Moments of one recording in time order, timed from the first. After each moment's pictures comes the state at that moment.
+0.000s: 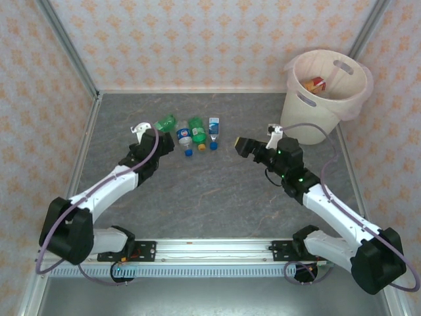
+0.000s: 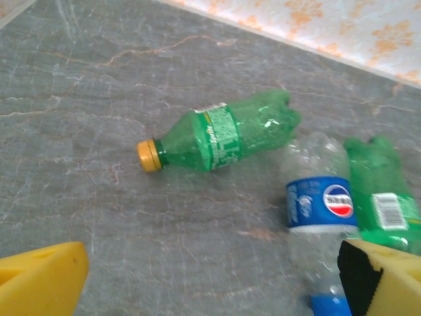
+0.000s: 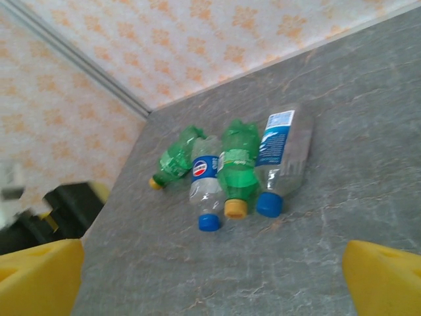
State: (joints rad) left arm -0.32 1.31 0.80 -0.15 -0.48 -0.56; right arm 0.47 1.00 0.62 0.10 -0.18 0.66
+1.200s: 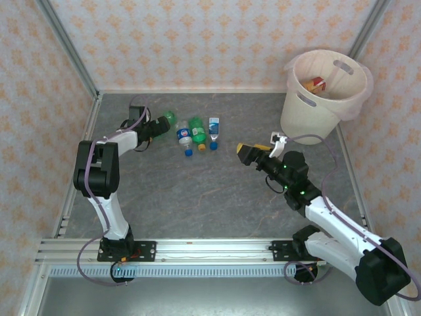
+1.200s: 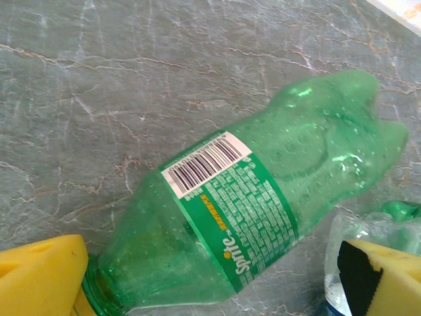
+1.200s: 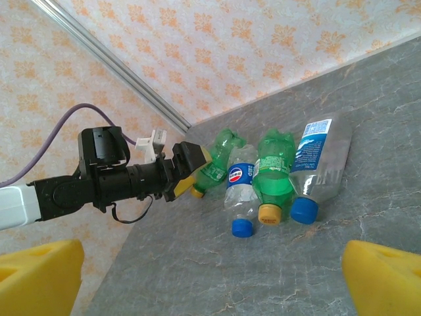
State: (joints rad) left arm 0.00 1.90 1.16 -0.06 0.12 -0.49; right arm 0.48 0.90 0.47 0.30 -0.21 0.71
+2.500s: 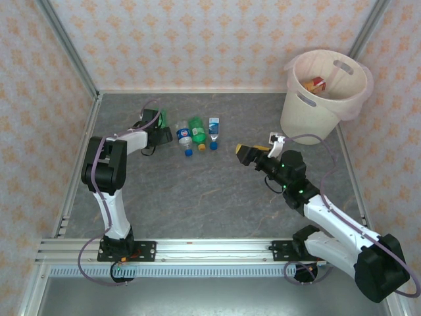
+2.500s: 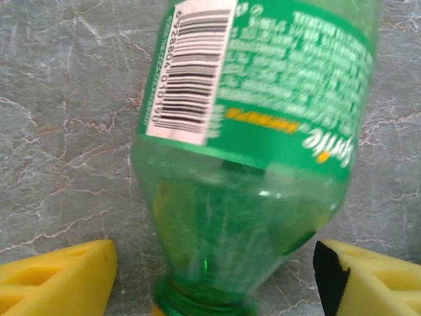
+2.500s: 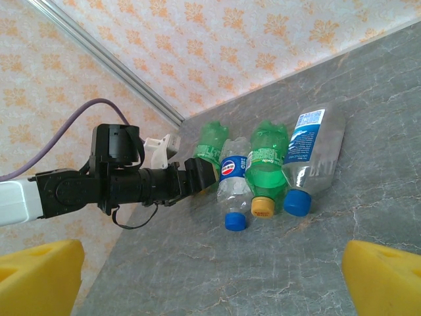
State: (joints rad) left arm -0.08 1.97 1.20 -0.21 -0.10 -0.40; right arm 0.48 0.93 0.47 0.30 -0.21 0.71
